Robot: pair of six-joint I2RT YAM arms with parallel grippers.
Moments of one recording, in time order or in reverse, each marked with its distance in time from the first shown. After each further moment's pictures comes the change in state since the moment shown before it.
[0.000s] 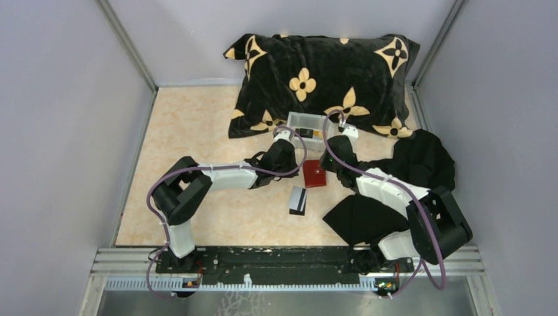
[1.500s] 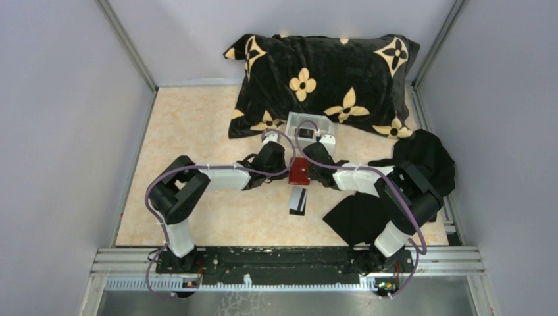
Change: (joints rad) left arm 0.055 -0.001 -0.087 0.031 0.004 -0.043; right arm 0.135 0.261 0.086 -0.072 0.119 -0.023
